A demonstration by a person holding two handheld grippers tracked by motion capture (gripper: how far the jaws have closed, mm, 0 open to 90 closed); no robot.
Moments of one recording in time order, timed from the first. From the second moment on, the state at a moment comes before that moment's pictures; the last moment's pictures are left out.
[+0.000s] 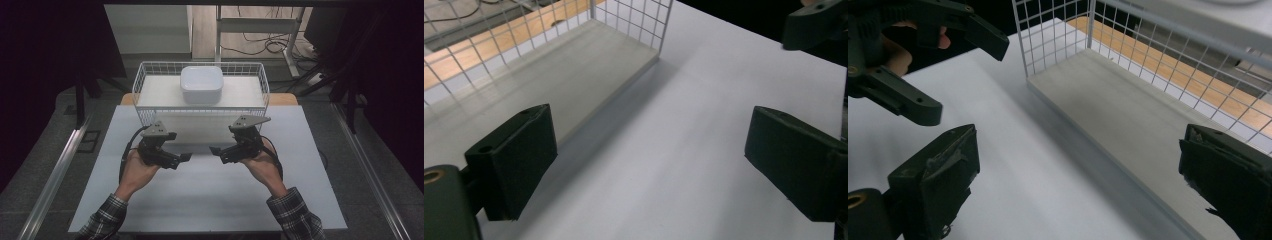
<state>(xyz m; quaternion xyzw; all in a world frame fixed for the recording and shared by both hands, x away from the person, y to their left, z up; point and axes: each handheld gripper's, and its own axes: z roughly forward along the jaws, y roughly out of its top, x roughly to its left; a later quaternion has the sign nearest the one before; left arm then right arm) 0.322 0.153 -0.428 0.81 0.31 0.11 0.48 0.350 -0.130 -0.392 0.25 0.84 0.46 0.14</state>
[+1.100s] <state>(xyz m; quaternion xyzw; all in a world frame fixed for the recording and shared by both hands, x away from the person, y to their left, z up) 0.252 0.173 -0.493 0.80 0.35 0.11 0.48 0.303 -0.183 -0.451 0.29 0.83 0.45 0.15</state>
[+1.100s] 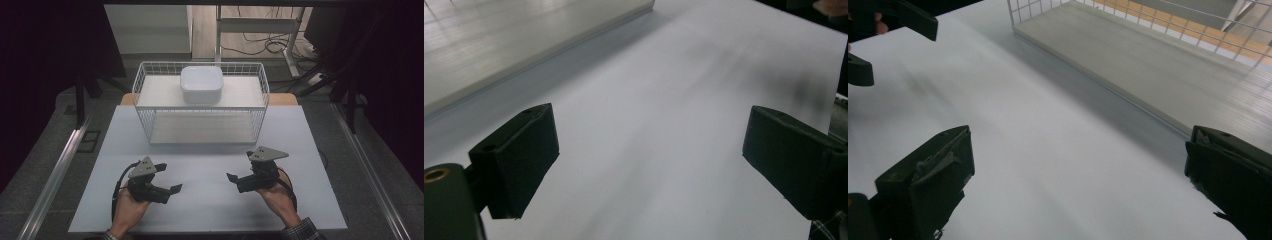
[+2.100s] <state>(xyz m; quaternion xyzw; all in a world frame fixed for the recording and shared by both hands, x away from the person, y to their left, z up) 0.220 0.217 -0.535 0.81 0.41 0.10 0.41 0.265 -0.256 -0.490 0.37 0.81 0.41 0.17</state>
